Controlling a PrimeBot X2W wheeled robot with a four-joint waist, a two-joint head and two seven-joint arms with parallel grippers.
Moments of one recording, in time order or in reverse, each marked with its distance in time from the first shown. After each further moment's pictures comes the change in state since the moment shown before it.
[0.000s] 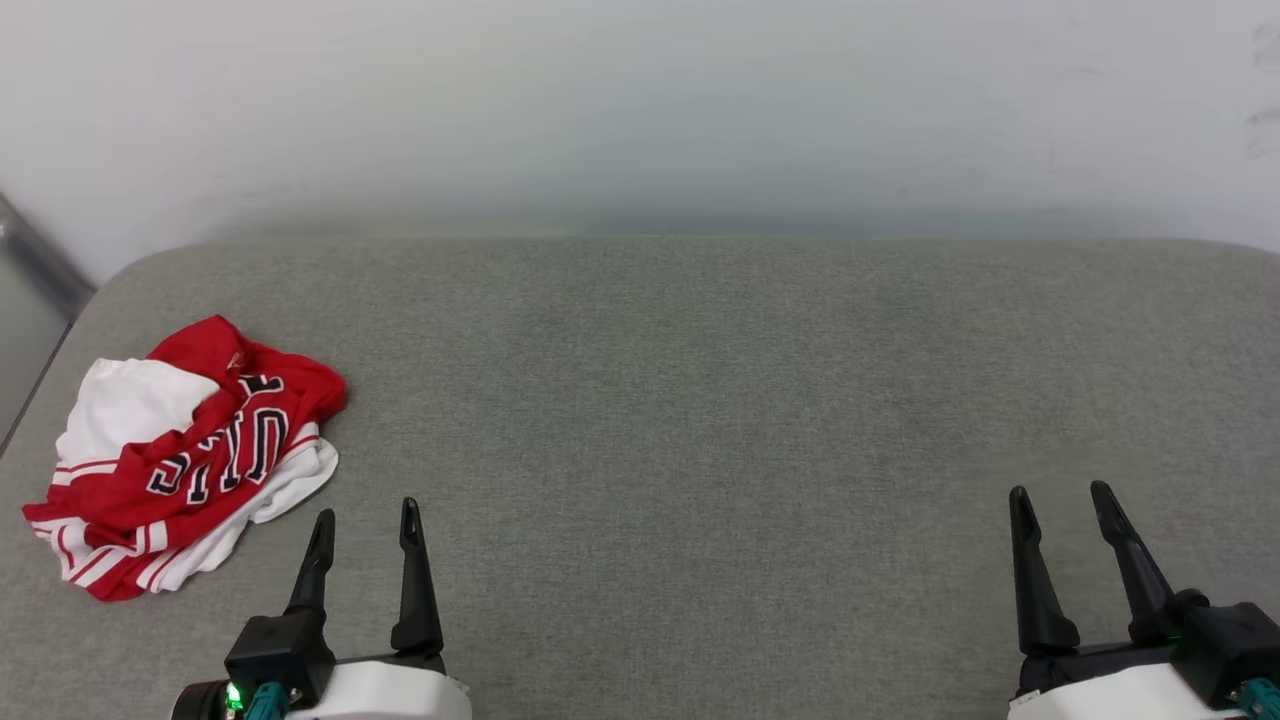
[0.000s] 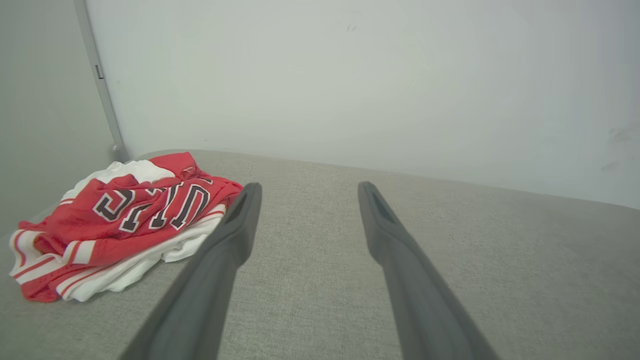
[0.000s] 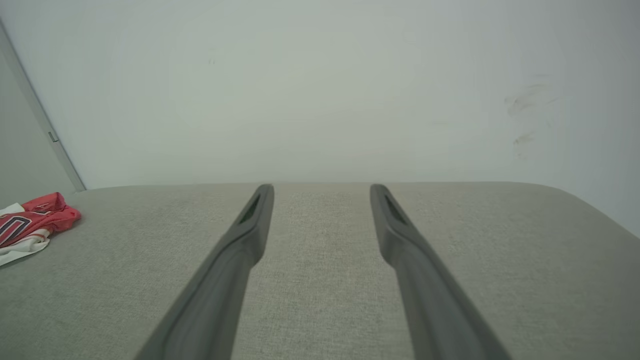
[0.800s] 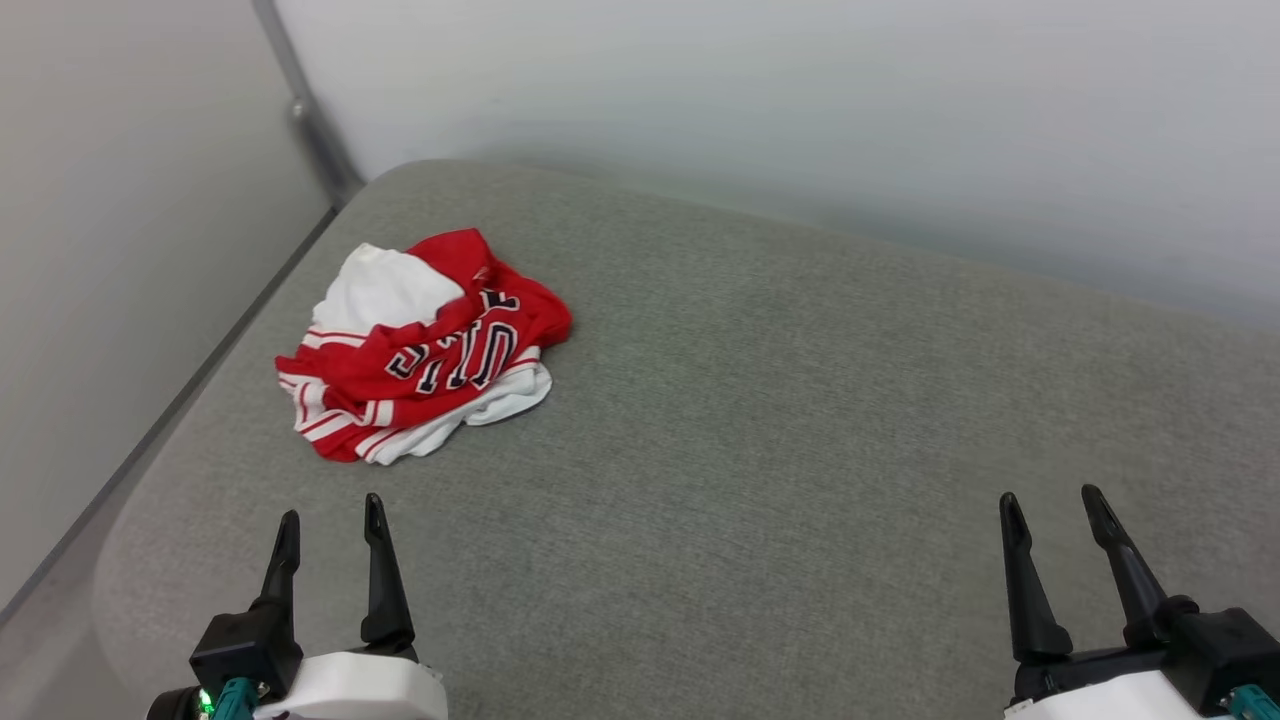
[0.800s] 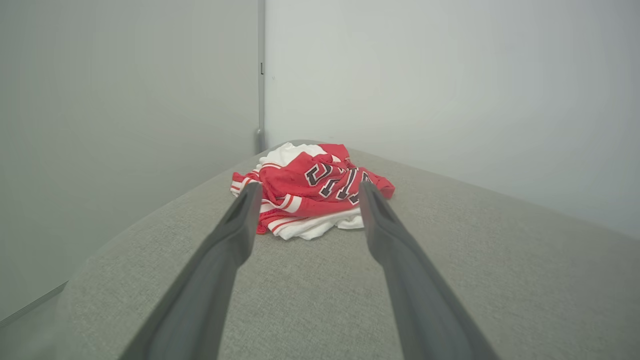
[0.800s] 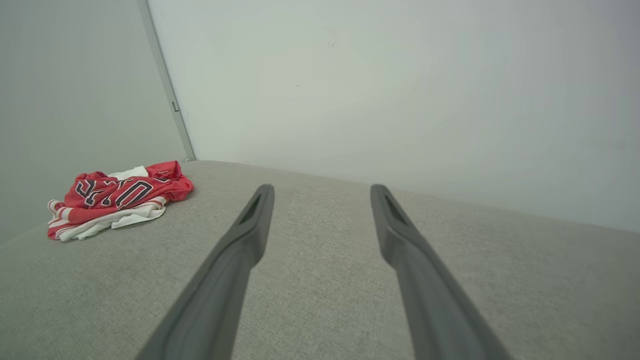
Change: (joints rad) left arm -0.014 0.000 0.042 0.015 -0.032 0.022 0.000; right arm 0.013 0.000 0.011 -0.016 -0.029 0.000 0.000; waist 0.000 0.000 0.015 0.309
